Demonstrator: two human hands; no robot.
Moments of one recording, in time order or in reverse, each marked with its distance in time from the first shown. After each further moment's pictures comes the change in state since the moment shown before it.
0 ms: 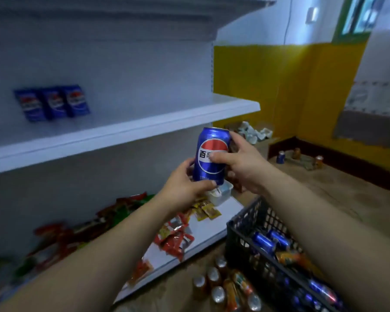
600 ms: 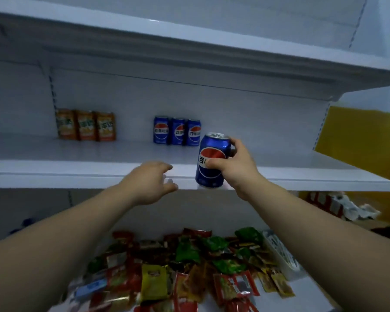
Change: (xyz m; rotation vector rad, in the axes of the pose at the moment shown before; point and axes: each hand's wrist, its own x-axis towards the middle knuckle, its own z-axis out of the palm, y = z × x) left_hand -0.033 -0.006 -0.340 1.082 0.379 -0.156; right_hand 0.119 -0.039 0.286 -0.156 -0.185 -0.143
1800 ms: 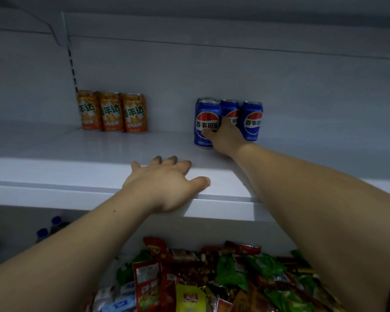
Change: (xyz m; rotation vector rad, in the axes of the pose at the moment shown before) left_hand 0.076 -0.086 0.017 0.276 -0.146 -0.200; right_hand 0.243 0.091 0.158 -0.557 -0.143 -0.124
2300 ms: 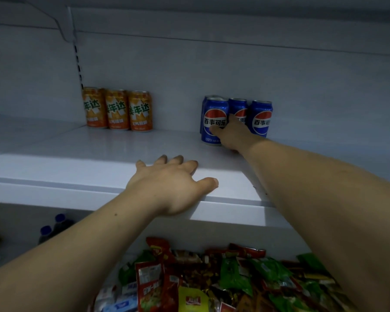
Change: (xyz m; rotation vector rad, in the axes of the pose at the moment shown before) left_hand 0.002 -0.001 0.001 0.002 0.003 0.010; right_hand 0.021 0.000 0.000 -0.090 -0.039 0.067
